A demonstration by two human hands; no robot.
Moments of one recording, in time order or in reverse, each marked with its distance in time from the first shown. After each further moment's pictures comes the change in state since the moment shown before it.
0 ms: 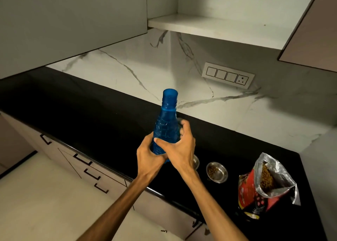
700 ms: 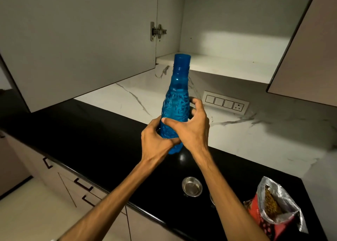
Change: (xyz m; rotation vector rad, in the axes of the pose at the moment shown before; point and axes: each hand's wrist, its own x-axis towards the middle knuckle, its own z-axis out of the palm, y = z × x) left_hand 0.072 0.122 -0.017 -0.006 0.015 0.200; right_hand 0.048 -0.135 -0.016 -0.073 0.071 -0.207
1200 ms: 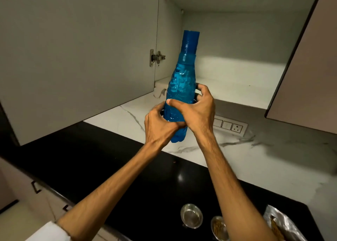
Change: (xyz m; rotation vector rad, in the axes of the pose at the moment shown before) left_hand 0.105 0.054 0.015 0.090 0.059 0.087; right_hand 0.097 -0.055 0.002 0.065 0.104 -0.053
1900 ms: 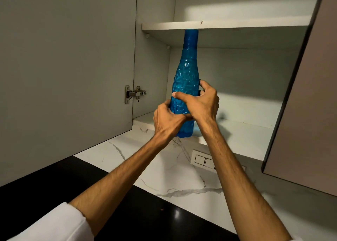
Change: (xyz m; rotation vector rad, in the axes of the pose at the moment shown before) left_hand 0.155 0.042 0.126 -0.064 -0.010 -0.015; right_hand 0.197 -0.002 -0.024 -0.041 0.052 -0.117
